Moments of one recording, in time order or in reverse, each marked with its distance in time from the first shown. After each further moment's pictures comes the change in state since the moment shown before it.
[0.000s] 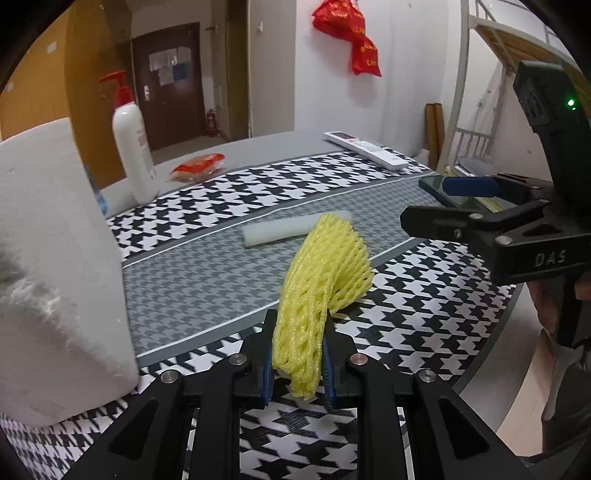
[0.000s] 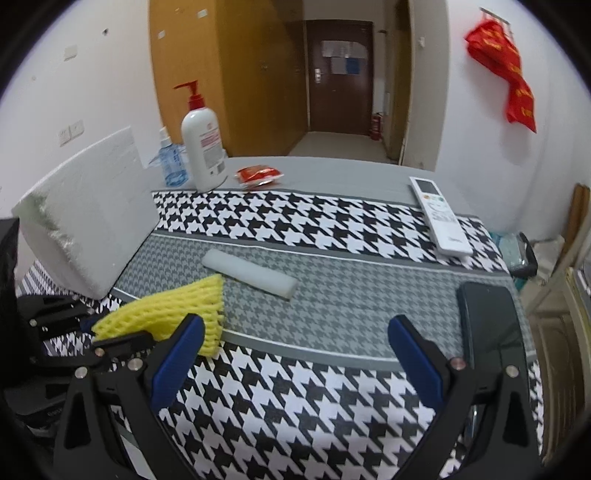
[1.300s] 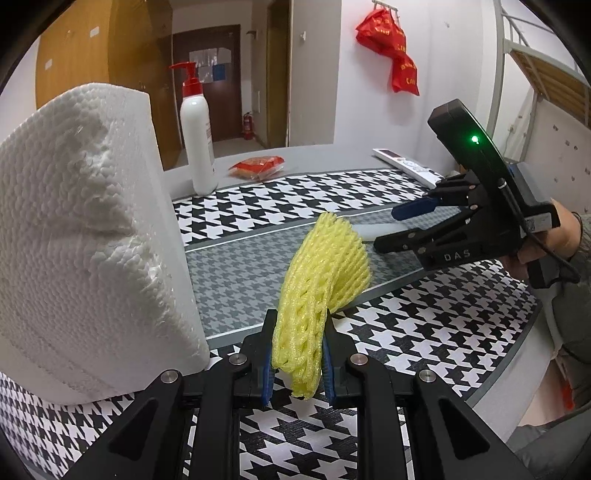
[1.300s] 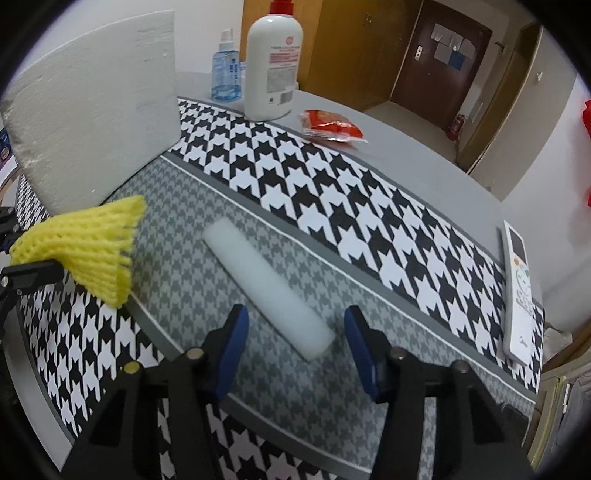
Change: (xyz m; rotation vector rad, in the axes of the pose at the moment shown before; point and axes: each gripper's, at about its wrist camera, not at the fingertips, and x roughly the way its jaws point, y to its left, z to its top) left arm -0.025 0.038 -0.013 -0.100 -0.040 0.092; right arm 0.094 0.029 0.038 -0.374 0.224 0.119
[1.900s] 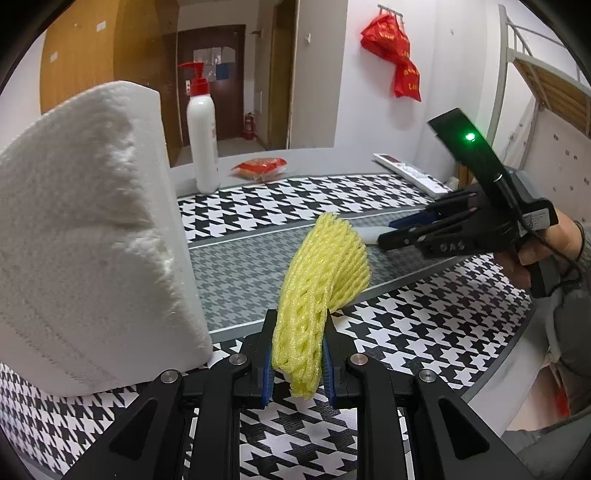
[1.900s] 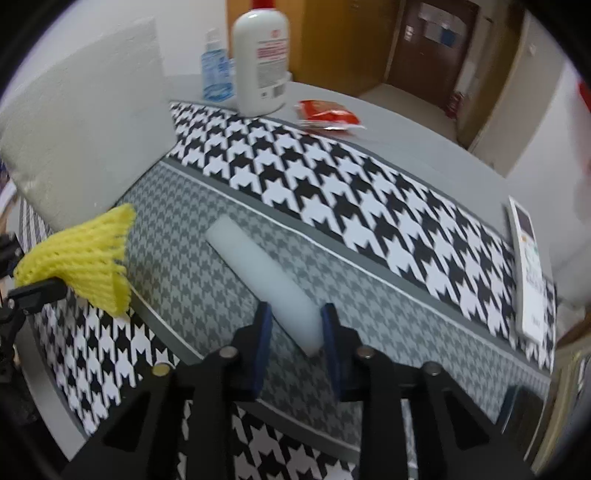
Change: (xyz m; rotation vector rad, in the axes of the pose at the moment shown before) left arm -0.010 0.005 -0.002 -0.028 -0.010 -0.013; right arm -0.005 -0.014 -0.006 0.164 0.027 0.061
